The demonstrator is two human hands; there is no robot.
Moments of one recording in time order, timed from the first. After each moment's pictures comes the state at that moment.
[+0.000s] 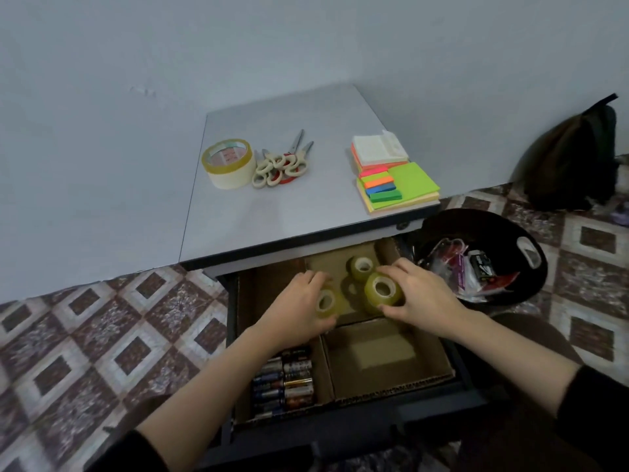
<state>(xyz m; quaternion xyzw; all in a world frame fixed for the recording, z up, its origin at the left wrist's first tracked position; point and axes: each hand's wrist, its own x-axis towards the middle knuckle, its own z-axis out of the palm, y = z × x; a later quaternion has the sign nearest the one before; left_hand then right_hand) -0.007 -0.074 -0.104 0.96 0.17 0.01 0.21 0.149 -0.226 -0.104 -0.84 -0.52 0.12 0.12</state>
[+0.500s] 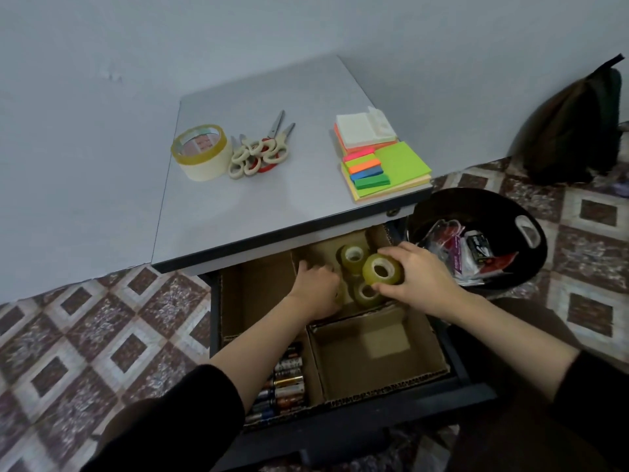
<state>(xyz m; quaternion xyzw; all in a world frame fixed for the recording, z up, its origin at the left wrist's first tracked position) 0.066 -0.071 -0.148 0.97 0.13 -0.19 -0.02 0.176 -0.221 -0.124 -0.86 -0.45 0.14 0.21</state>
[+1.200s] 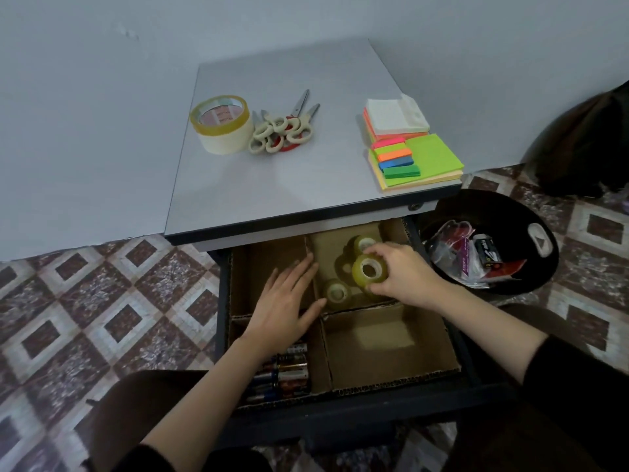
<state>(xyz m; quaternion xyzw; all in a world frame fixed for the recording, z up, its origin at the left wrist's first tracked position) -0.029 -0.055 -0.176 0.97 0.21 0.02 0.14 0.161 -0.184 -0.134 -0.83 -0.48 0.22 0.18</state>
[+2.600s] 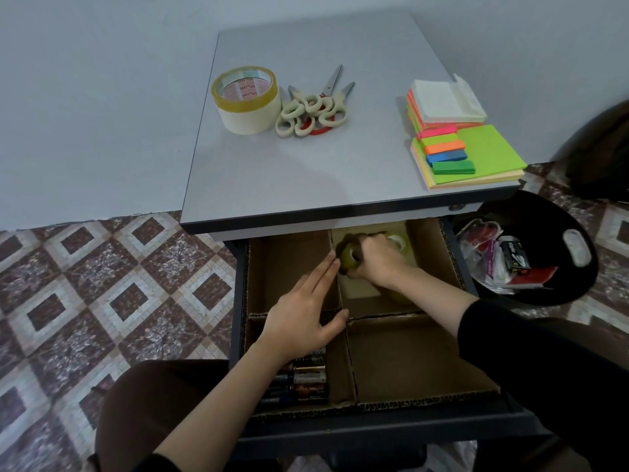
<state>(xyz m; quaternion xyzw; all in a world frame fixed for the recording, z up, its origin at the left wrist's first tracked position) -0.033 -0.057 -0.173 0.95 0.19 0.04 0.23 0.141 -0.099 -0.175 -0.86 -0.46 0.21 0.11</state>
